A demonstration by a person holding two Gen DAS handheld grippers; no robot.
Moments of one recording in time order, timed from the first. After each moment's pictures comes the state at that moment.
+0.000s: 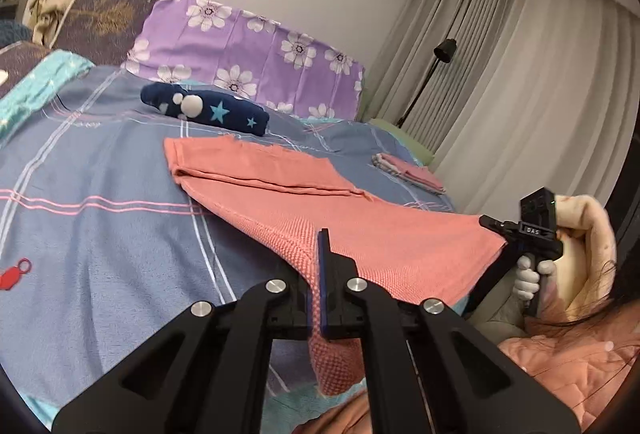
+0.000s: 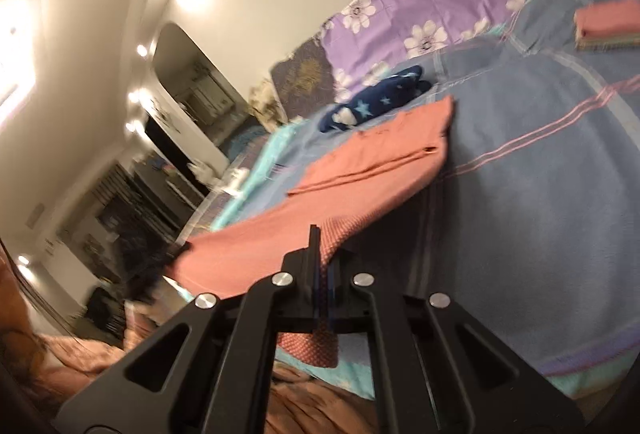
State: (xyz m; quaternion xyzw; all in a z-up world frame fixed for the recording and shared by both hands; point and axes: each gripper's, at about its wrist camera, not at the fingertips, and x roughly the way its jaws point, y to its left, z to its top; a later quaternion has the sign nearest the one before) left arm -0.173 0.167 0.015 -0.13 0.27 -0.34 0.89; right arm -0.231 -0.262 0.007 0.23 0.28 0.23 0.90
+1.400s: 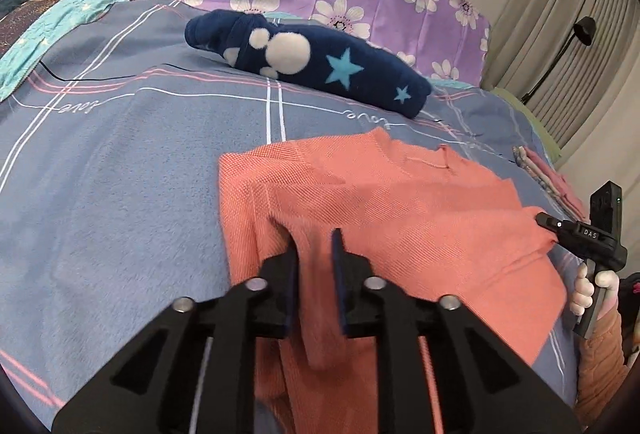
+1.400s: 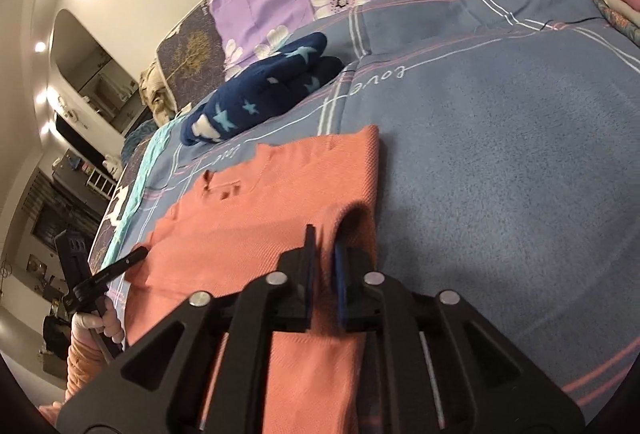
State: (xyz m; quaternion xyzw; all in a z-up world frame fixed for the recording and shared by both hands) left arm 0.139 0.128 -0.071 -0.11 0.41 -0.19 0.89; right arm 0.090 -0.279 -0.079 0.23 0.39 0.13 0.88
